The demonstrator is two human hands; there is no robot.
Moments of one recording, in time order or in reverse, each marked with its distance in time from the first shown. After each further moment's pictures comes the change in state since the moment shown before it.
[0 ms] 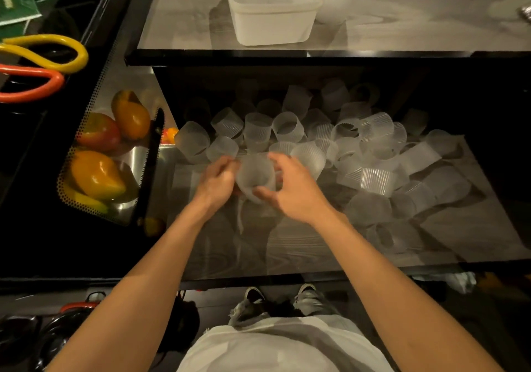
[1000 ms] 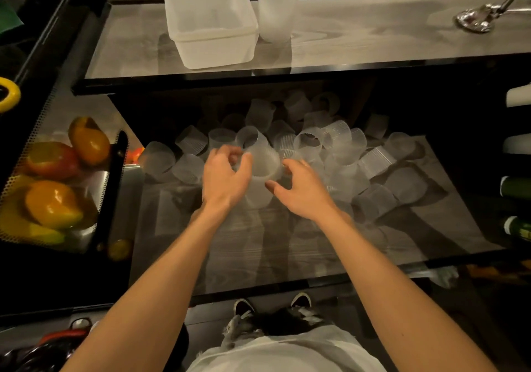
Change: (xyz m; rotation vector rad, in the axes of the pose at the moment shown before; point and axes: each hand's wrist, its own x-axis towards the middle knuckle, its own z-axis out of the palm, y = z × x) left_hand 0.008 0.053 0.093 0.382 0.228 0.308; right_hand -0.009 0.057 -0.077 -0.121 0.122 0.142
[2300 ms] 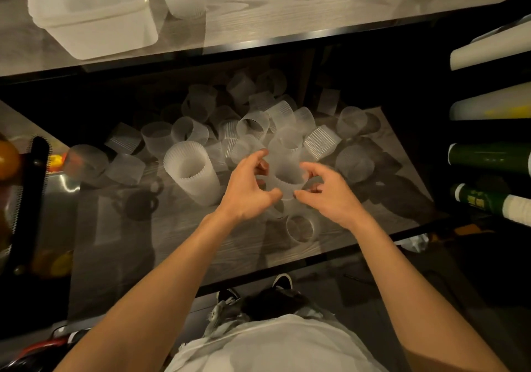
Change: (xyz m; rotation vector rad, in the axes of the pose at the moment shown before) left_hand -0.046 0.058 0.134 -0.175 -0.512 0.125; right_hand -0.048 0.155 -0.085 0.475 0.004 0.165
